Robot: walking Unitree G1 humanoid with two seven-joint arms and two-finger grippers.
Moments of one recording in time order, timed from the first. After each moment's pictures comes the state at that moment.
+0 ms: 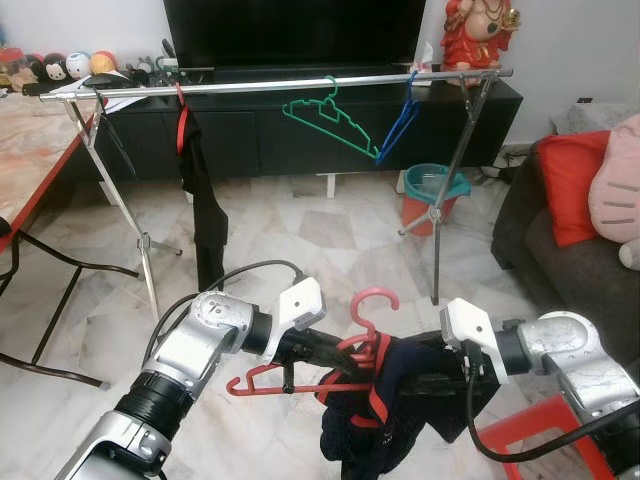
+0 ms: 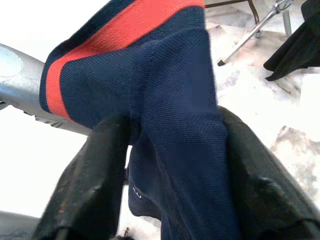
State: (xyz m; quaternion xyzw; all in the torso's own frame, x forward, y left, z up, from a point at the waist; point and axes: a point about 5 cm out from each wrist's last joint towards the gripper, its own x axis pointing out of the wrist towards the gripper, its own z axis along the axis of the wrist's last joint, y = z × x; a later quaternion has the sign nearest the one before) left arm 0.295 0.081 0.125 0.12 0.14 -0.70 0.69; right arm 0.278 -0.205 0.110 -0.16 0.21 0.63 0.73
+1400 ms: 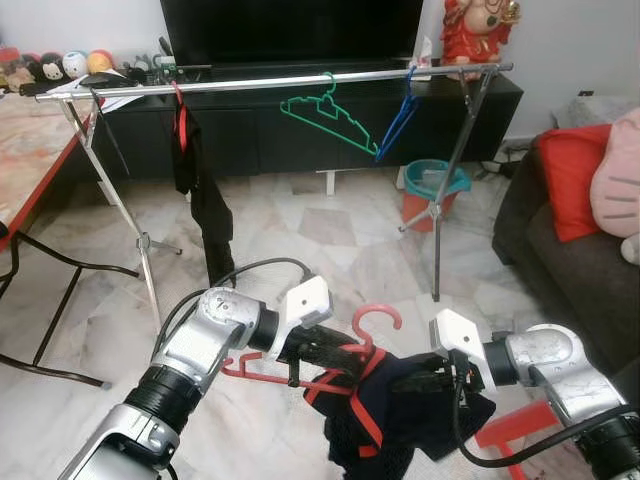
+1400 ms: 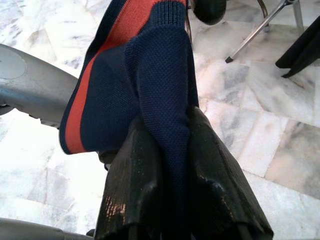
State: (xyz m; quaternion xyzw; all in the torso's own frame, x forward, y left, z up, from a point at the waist) left arm 0.300 0.075 0.129 0.12 0.14 -0.70 0.69; right arm 0.274 -0.194 0.094 -0.14 0.22 0.63 0.73
